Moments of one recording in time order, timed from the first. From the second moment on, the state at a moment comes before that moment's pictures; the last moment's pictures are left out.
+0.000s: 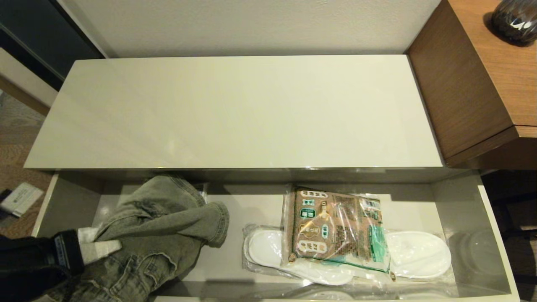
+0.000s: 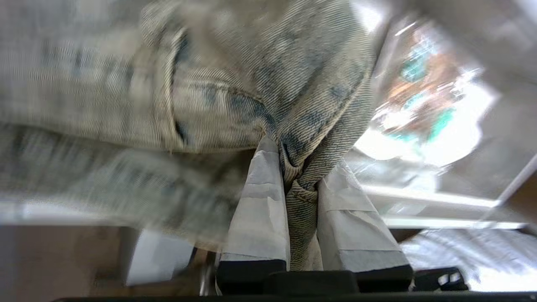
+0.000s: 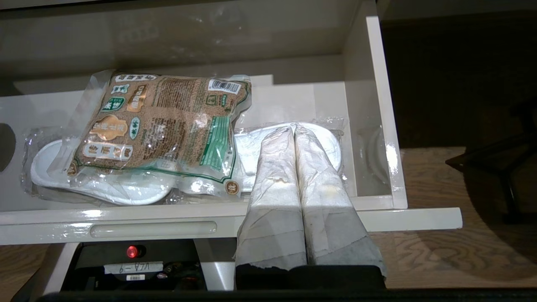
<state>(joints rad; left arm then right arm) -0.09 1.04 -0.58 0.18 -0.23 -0.52 -0.01 0.04 0.00 -0.03 -0.01 0.04</state>
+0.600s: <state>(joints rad) -0.09 1.17 -0.49 0.12 -0.16 -0.62 -0.01 0.04 0.00 -0.03 -0.01 0.04</state>
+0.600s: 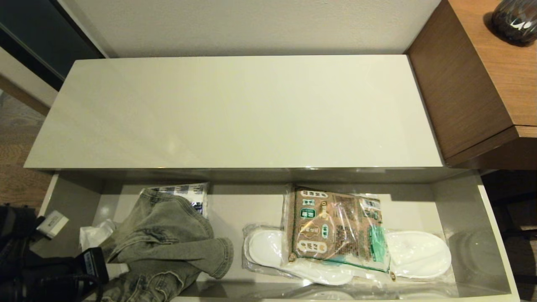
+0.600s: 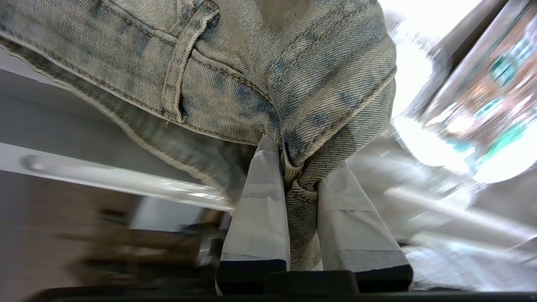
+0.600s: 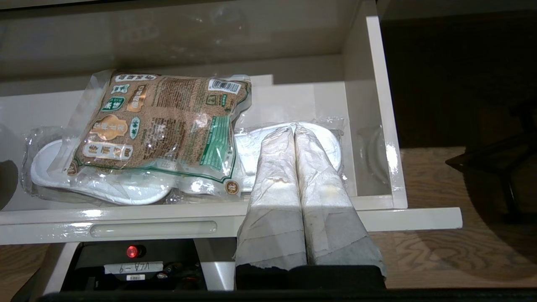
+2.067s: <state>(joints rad) -0.14 0.98 -0.50 0.25 -0.43 -0.62 -0.01 0.04 0.00 -0.03 -0.01 0.04</state>
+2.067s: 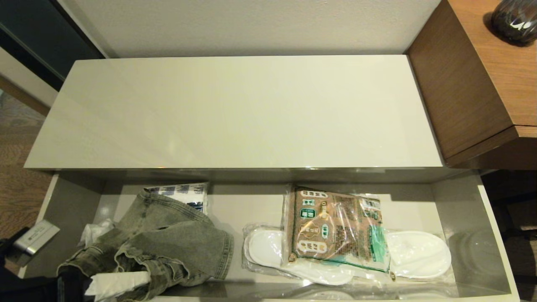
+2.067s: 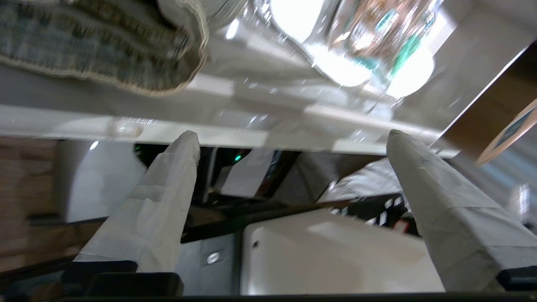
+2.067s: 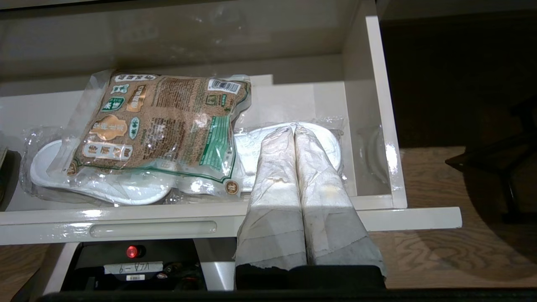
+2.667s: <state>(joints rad) -0.16 0.91 -0.45 0.32 -0.43 -0.48 -0.01 0.04 0.00 -0.03 -0.01 0.04</state>
